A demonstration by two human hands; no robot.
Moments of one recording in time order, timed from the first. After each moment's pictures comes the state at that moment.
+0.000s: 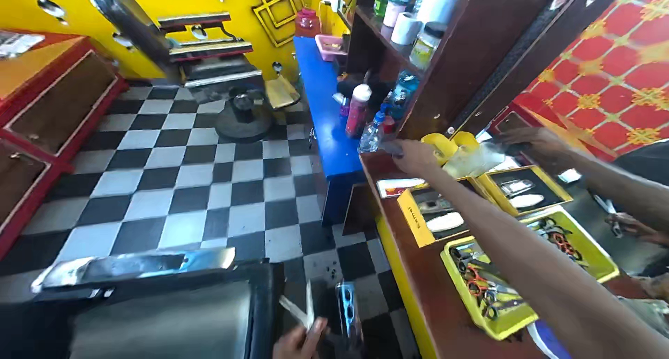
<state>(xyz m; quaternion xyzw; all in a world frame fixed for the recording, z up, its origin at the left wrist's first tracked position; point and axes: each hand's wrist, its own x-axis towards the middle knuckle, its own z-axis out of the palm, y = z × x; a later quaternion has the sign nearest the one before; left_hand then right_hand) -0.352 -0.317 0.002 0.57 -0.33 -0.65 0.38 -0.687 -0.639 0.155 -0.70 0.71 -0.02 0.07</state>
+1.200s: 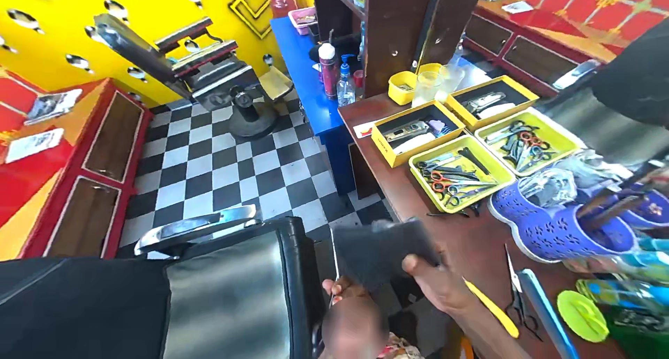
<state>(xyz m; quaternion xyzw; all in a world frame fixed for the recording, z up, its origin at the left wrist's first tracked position) -0.420 -0.214 0.042 -0.21 -0.01 -0.90 0.37 -0.613 -0.209 0.108 -0.46 0.36 -0.64 0.50</state>
